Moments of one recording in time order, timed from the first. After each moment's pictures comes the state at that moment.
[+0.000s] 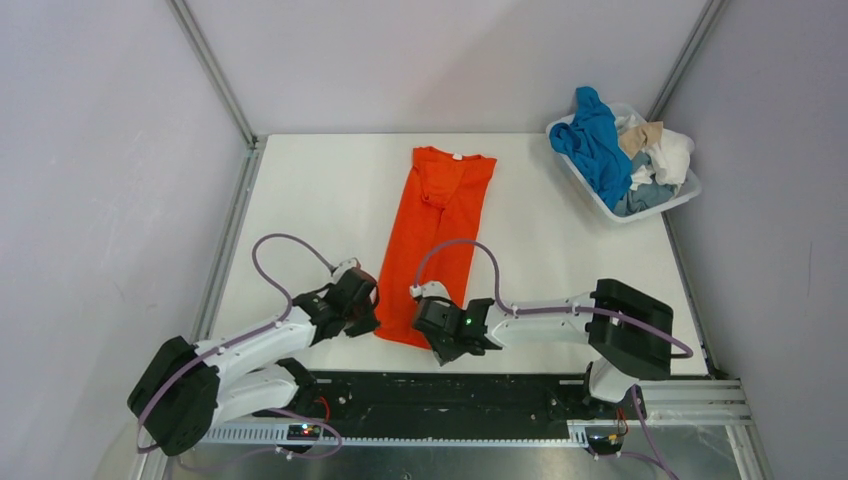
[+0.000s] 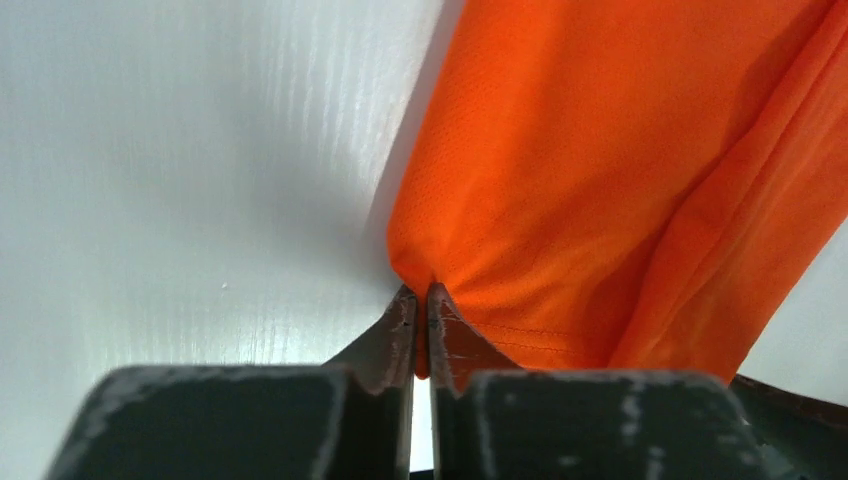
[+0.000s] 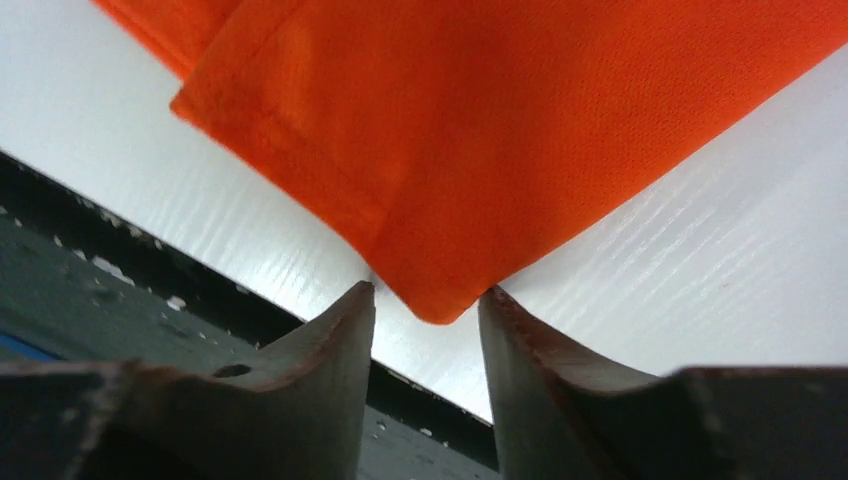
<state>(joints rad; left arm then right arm) -0.69 1.06 0.43 -0.44 -0.15 -0.94 1.27 1.64 0.93 -0.46 0.20 0.64</state>
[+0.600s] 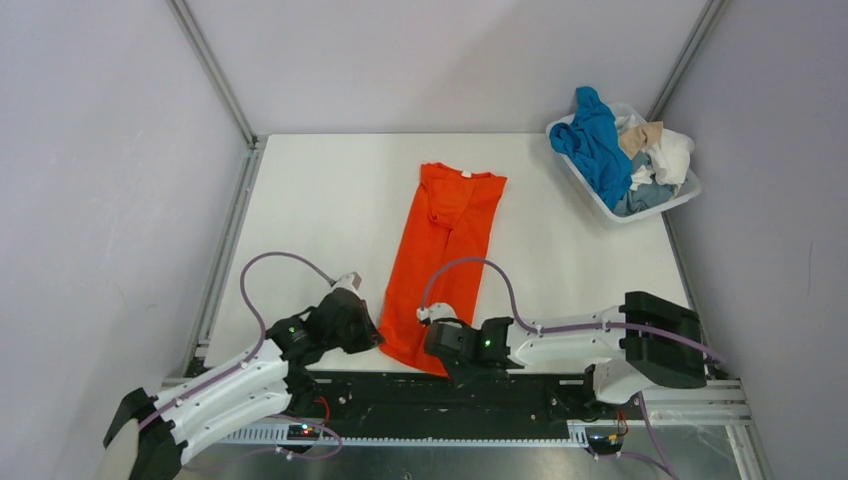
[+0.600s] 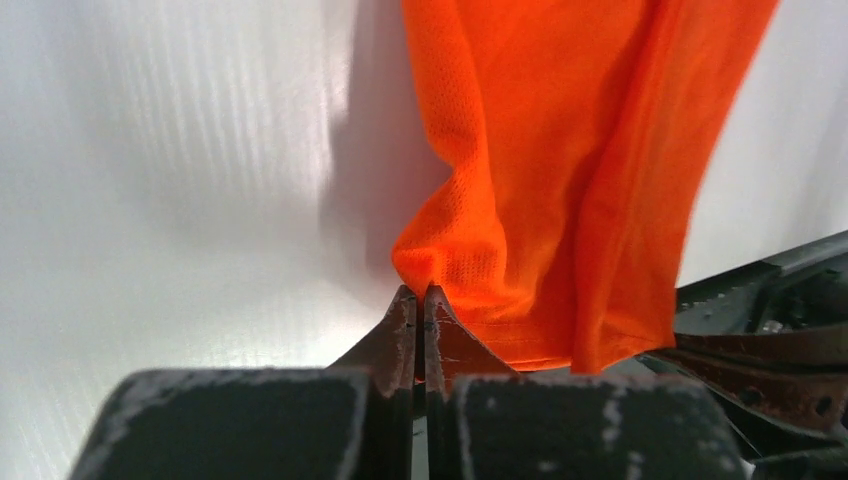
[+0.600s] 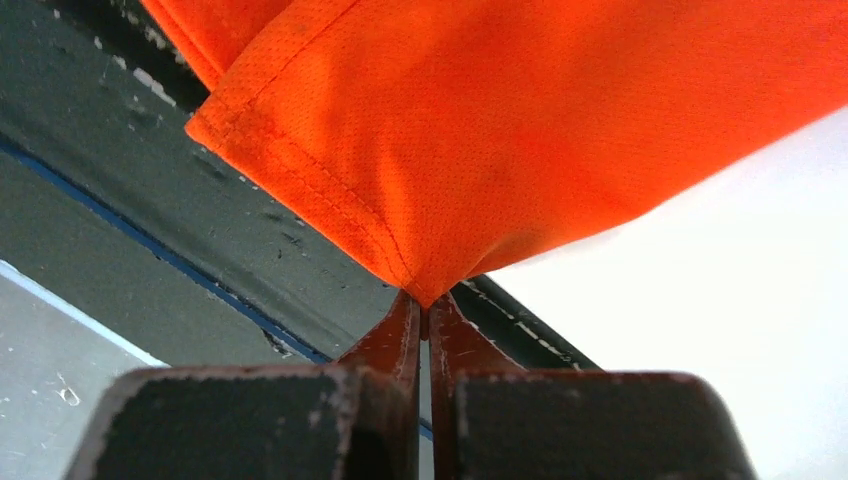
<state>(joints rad) -0.77 0.72 0.28 -0.47 -0.02 -0.94 1.39 1.51 0.82 -0.46 0.14 0.70</state>
